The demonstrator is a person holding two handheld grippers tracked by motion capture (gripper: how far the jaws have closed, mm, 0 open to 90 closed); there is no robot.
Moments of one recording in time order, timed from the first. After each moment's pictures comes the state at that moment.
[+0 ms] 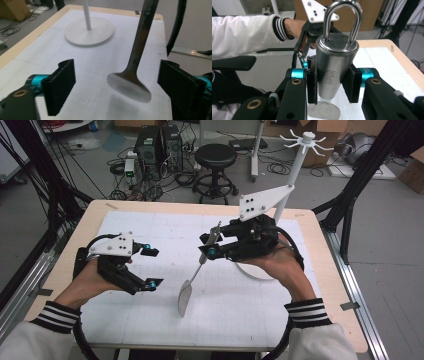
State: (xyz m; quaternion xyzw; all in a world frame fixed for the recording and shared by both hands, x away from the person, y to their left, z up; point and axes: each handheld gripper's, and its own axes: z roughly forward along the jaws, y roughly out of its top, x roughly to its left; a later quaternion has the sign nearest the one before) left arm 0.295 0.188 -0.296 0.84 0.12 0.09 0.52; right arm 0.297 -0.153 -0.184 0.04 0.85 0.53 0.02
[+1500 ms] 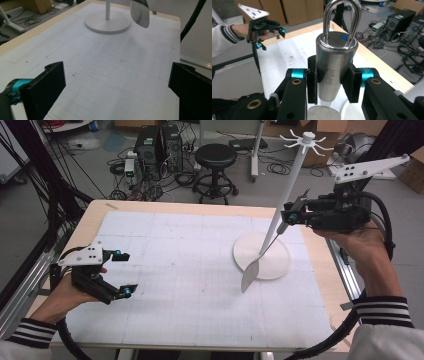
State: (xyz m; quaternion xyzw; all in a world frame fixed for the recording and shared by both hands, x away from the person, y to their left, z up) left arm 0.281 0.244 -0.326 0.82 0.19 0.11 0.53; right arm 0.310 -0.294 -0.137 0.23 0.83 0.50 0.11
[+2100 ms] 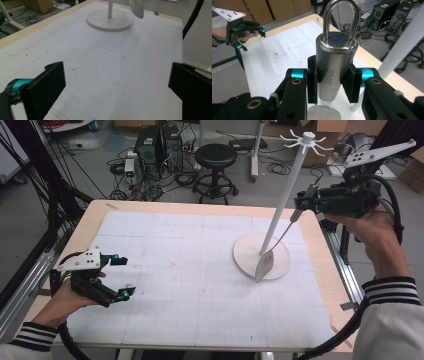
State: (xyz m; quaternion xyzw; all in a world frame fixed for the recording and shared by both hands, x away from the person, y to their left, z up) left arm 0.280 0.252 -0.347 0.81 0.21 0.10 0.54; right arm 0.344 -0.322 -0.132 0.28 0.83 0.47 0.12
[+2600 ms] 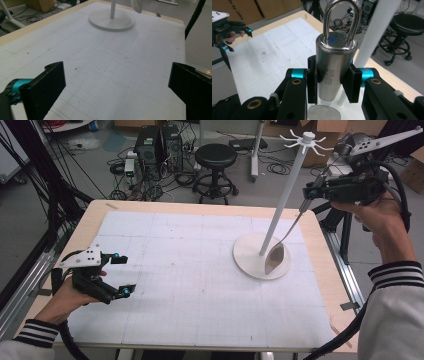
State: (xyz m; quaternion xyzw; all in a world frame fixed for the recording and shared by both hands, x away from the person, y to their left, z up) left arm 0.289 0.254 -0.351 0.81 0.22 0.10 0.54; right arm 0.367 -0.340 -0.123 0.30 0.83 0.45 0.14
